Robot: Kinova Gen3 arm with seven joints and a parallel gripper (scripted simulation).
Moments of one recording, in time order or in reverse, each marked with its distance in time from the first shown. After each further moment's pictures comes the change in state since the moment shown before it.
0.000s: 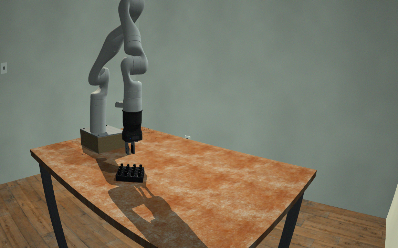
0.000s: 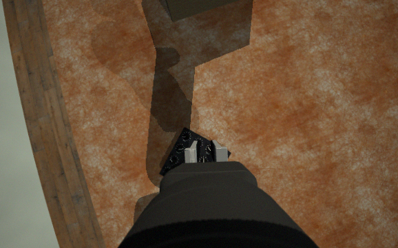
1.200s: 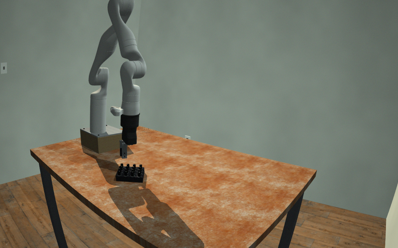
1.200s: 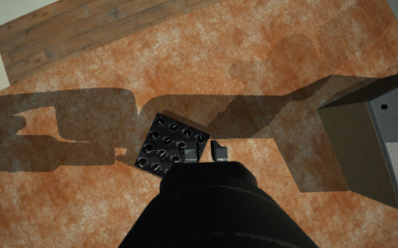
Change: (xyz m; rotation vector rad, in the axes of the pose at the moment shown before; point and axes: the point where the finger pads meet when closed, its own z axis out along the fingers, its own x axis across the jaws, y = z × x) arm -0.024 -0.016 0.017 0.055 0.020 -1.480
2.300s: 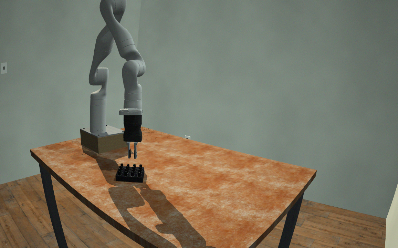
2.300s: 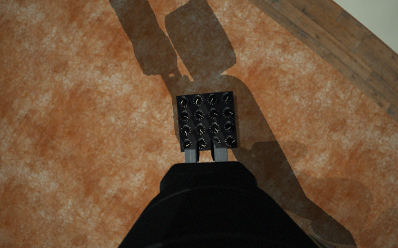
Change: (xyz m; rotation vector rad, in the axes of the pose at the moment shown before) arm -0.024 0.032 -0.004 0.011 -0.073 -1.084
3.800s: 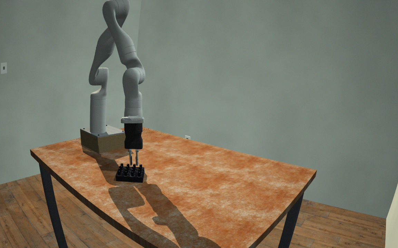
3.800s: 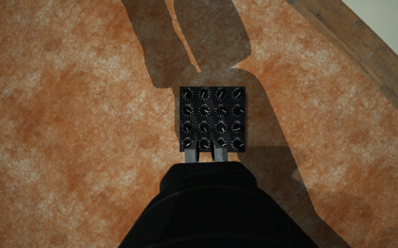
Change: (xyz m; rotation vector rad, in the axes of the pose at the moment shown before) arm -0.004 0.004 0.031 -0.002 -0.002 -0.086
